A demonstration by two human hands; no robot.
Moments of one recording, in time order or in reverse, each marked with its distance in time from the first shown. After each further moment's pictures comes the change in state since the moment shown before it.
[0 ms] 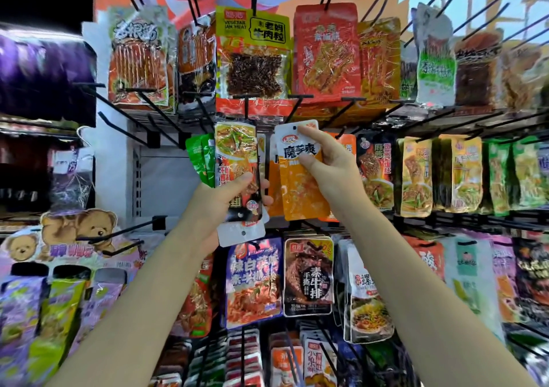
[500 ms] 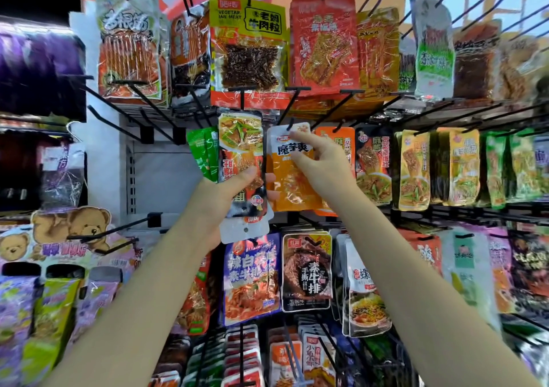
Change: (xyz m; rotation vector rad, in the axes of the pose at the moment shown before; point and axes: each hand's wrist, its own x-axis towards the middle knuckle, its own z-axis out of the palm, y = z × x) left_hand 0.007 -0.006 0.002 -0.012 -0.051 -0.018; right_hand 0.005 -0.004 0.003 -0.346 0.003 0.035
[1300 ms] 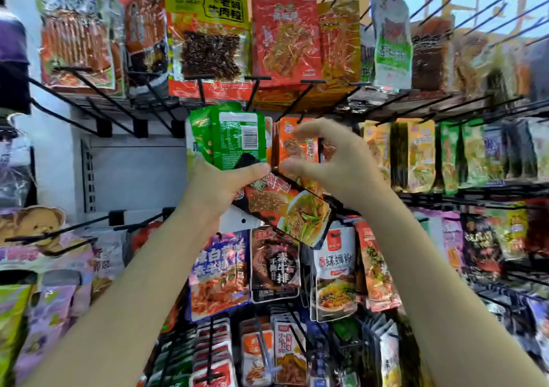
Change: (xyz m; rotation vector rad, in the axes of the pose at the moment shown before) left_hand 0.015 -0.011 0.048 0.186 -0.001 0.191; right_hand -0.039 -0.003 -0.079 -0.247 -0.019 -0.283
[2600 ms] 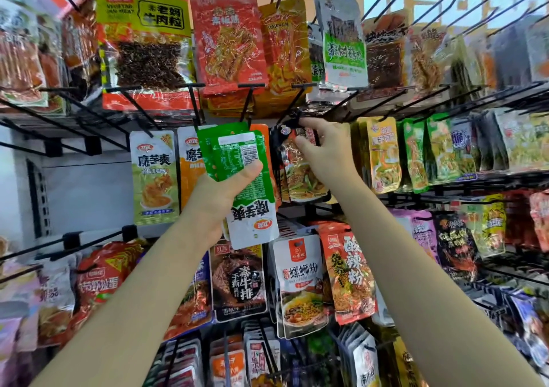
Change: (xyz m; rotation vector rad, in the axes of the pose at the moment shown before) left_hand 0.001 -0.007 0.079 -0.075 -0.043 -0.186; right_hand 0.028 0.093 -0.019 0.050 0.174 0.362
